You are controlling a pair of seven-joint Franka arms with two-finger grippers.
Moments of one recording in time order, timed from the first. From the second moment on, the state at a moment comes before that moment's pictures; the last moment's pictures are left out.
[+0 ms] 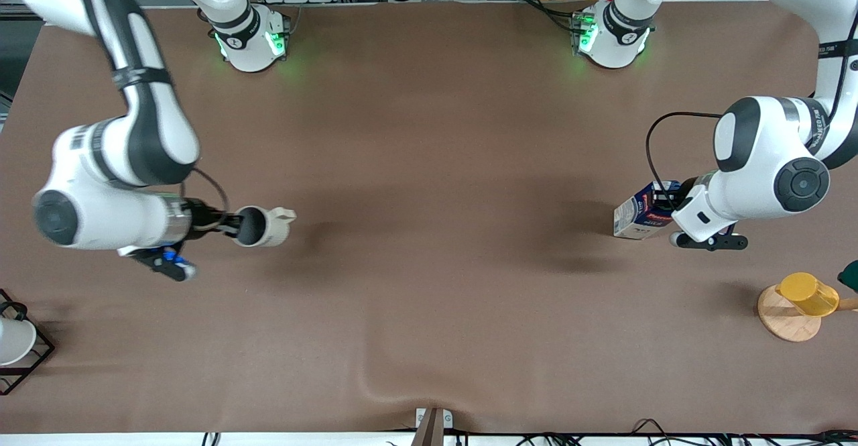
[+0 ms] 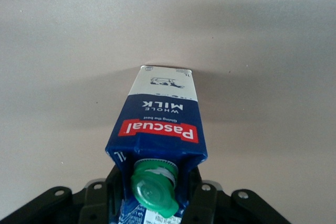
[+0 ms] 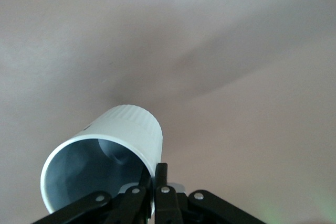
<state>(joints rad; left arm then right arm) 0.04 0.30 -0.12 -1.83 0.03 1.86 -0.05 0.15 0.44 0.03 -1.56 0.21 1.73 0.59</state>
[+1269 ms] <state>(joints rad) -0.01 0.26 -0.23 -1.68 0.07 1.68 -0.08 0.64 0.67 0.02 -1.53 0.29 2.29 1.29</state>
